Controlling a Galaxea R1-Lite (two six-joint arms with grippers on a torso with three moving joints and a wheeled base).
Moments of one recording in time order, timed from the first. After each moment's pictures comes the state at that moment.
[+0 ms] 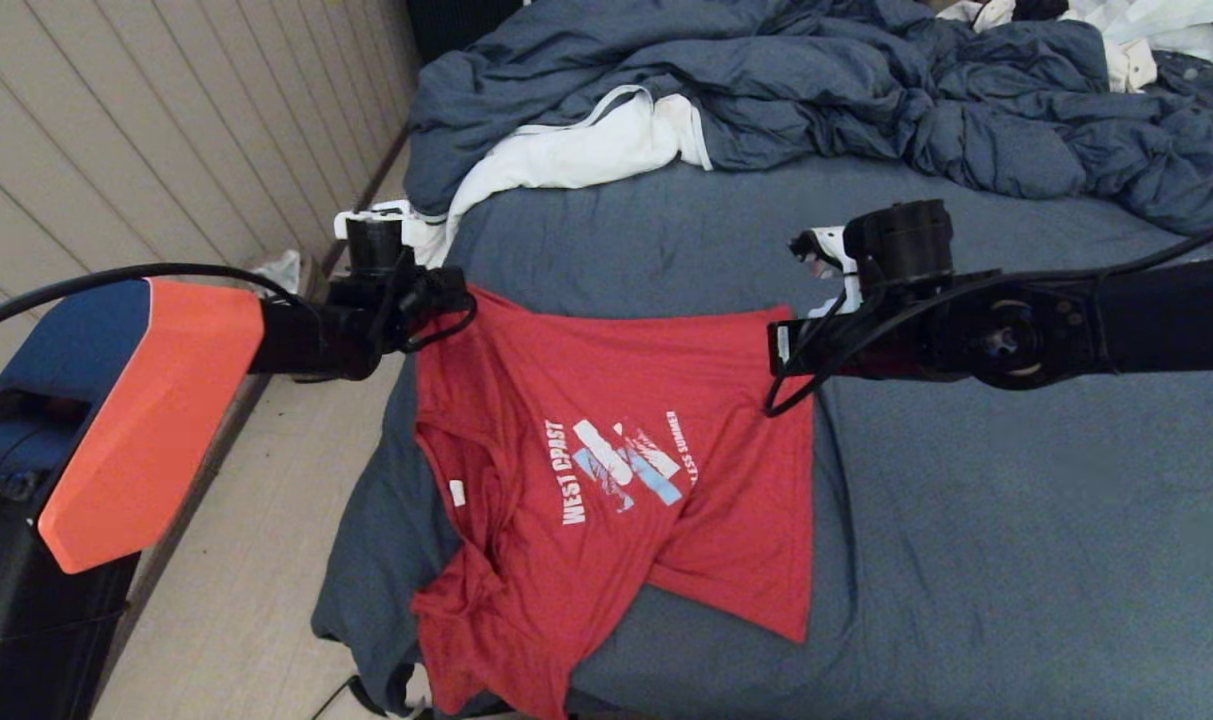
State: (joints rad) left arm -0.29 2.38 -1.89 -0.38 0.22 -0.17; right arm 0.31 1.93 -1.44 -0.05 -0.11 0.06
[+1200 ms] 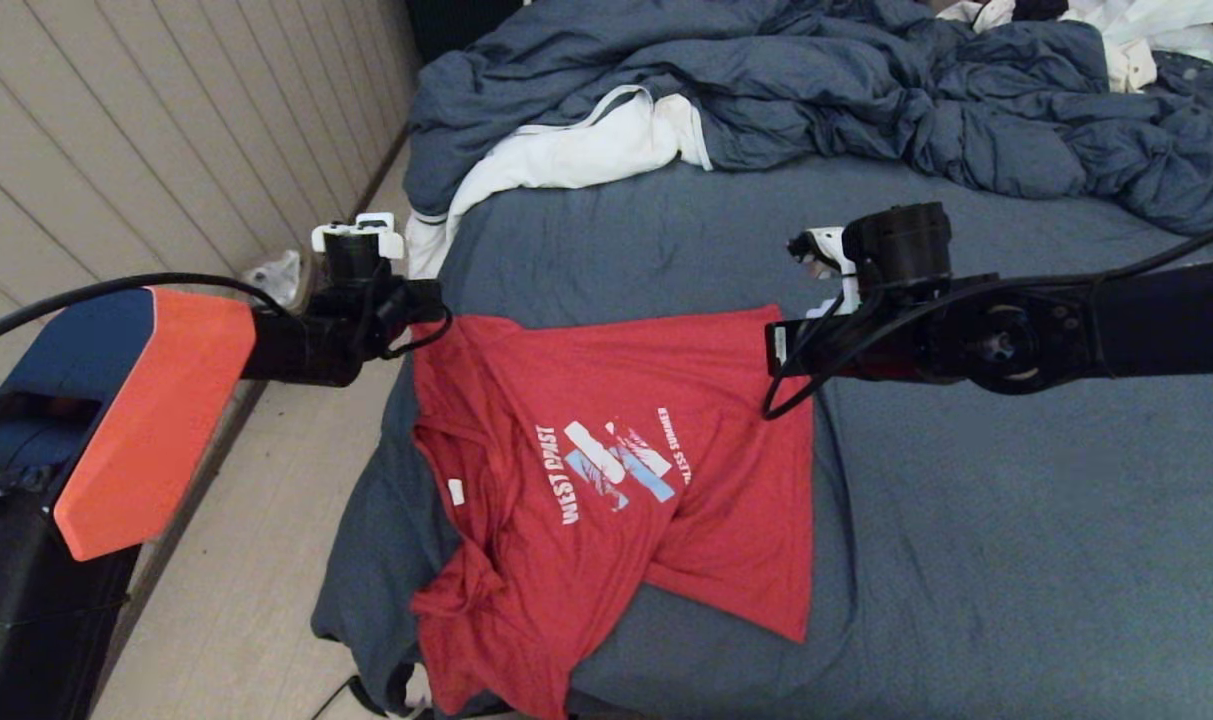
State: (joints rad) left arm -0.23 2.41 -1.89 -0.40 0.24 -0.07; right arm 0.31 1.93 -1.43 -0.07 -0.09 0.06
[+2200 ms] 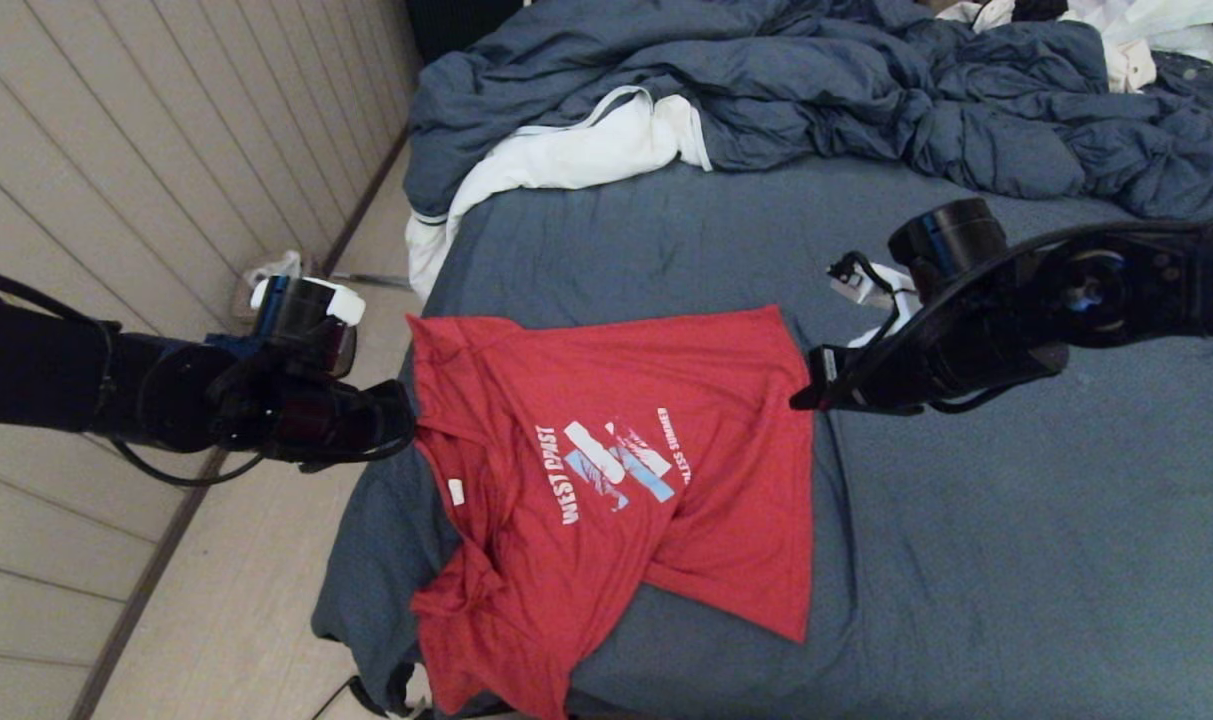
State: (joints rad) left arm -0.32 1.87 -1.15 0.00 0.08 -0.55; right arm 0.23 1.86 -1.48 0.39 0.23 0.18
